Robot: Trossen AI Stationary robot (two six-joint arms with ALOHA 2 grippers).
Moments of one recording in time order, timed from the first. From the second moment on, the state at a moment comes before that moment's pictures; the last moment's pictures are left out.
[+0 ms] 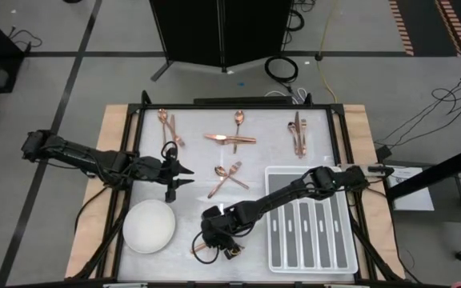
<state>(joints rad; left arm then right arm) -0.19 0.88 0.50 -0.16 -0.21 -0.12 0.34 2.38 1.88 -0.49 -0.13 -0.13</state>
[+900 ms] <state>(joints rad) -0.19 0.88 0.50 -0.17 -0.17 -0.12 0.34 2.38 2.05 -0.64 -0.18 -0.06</state>
